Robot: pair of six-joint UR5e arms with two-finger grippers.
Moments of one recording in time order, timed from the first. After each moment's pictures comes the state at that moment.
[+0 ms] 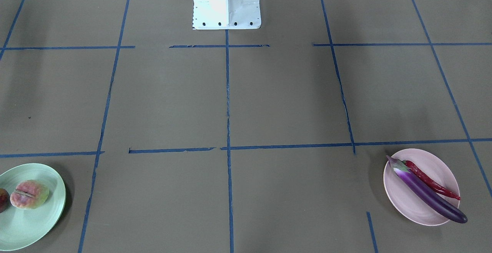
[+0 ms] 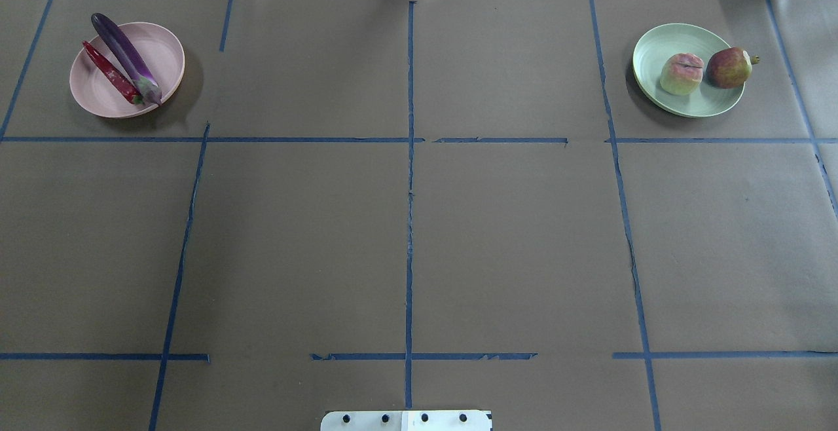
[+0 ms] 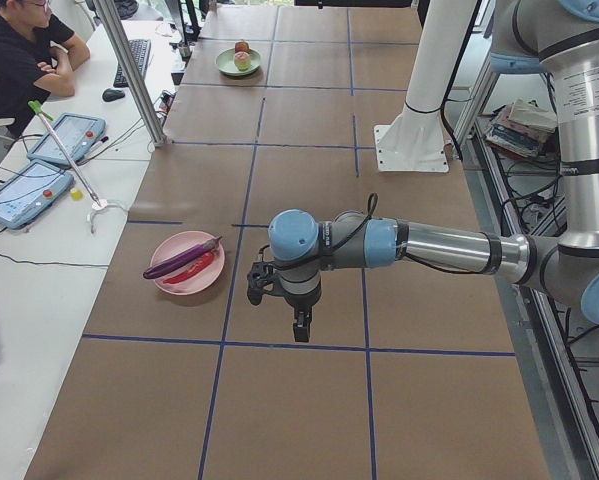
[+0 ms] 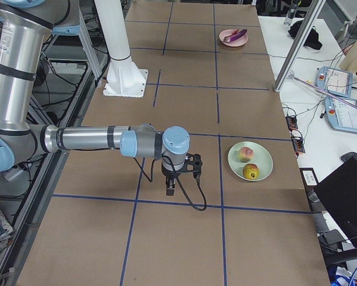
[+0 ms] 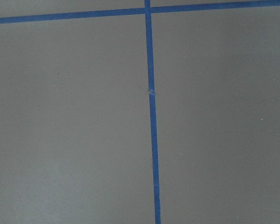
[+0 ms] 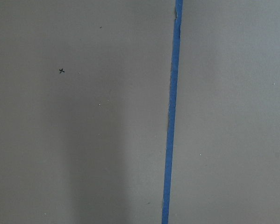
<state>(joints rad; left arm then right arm) -1.56 -1.35 -1.91 -1.37 -2.33 0.09 1.48 -1.85 1.92 -1.66 2.37 0.02</state>
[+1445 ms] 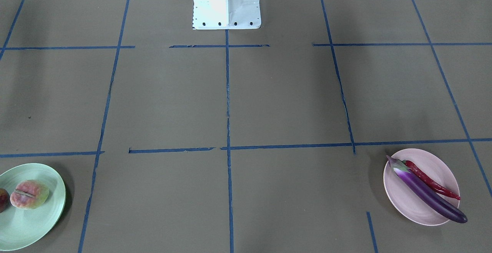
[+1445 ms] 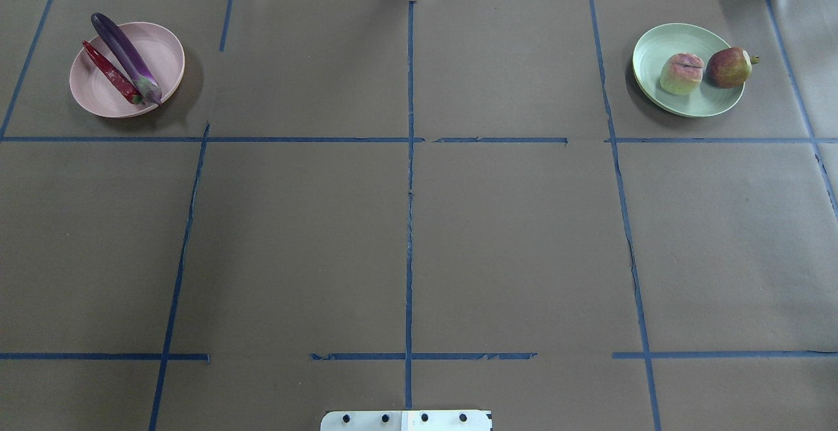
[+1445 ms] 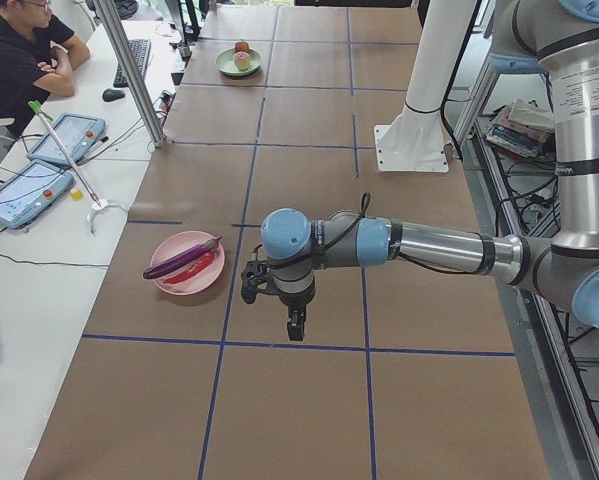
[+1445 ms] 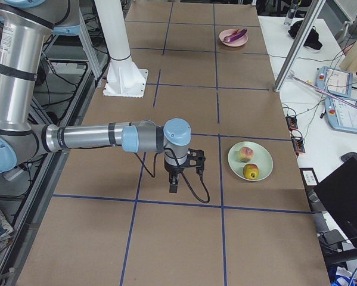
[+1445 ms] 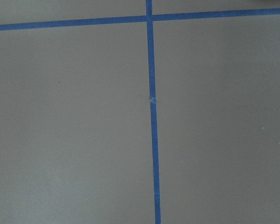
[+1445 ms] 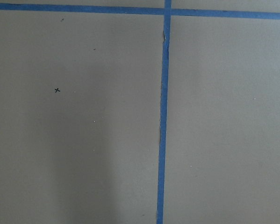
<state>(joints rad) -1.56 -1.38 -1.90 -1.36 -2.34 0.09 1.47 -1.85 1.94 -1.64 2.31 0.07</state>
